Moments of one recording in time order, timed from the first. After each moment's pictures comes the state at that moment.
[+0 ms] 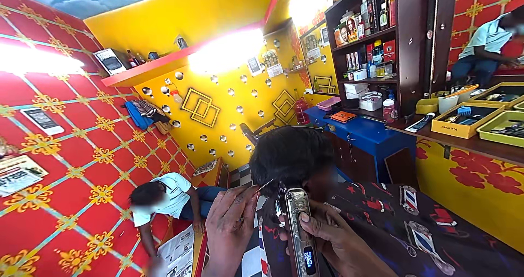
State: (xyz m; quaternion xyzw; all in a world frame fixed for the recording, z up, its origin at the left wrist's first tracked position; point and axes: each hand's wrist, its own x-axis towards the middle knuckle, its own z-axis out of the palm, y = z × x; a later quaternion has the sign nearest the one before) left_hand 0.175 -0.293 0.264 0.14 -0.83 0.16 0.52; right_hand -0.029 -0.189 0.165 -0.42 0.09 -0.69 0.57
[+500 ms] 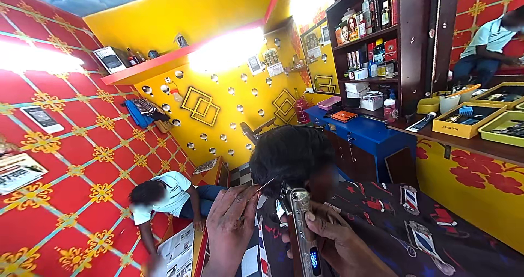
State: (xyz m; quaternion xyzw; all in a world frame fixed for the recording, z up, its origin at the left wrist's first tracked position) left_hand 0.174 -0.293 0.263 0.15 -0.83 0.15 0.52; right_hand -0.028 -0.189 0.156 -0.40 0.03 -0.69 0.60
